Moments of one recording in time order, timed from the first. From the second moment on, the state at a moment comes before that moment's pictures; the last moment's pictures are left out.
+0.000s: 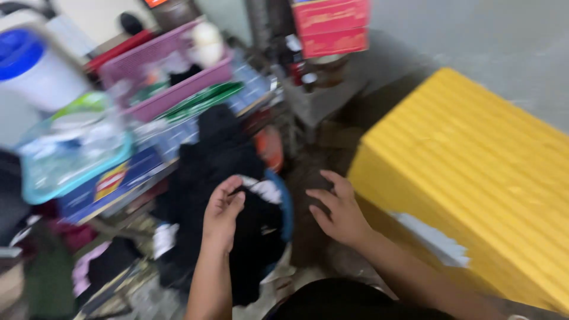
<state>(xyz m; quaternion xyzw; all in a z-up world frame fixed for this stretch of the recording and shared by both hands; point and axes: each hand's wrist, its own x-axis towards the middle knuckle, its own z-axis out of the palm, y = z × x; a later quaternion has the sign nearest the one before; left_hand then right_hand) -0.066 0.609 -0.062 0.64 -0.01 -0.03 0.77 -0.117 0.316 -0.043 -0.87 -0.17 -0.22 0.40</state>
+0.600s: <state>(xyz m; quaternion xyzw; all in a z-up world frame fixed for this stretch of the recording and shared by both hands) -0.062 0.751 -0.192 0.76 0.07 0.02 0.64 -0.058 0.550 -0.136 -0.91 -0.21 0.07 0.36</state>
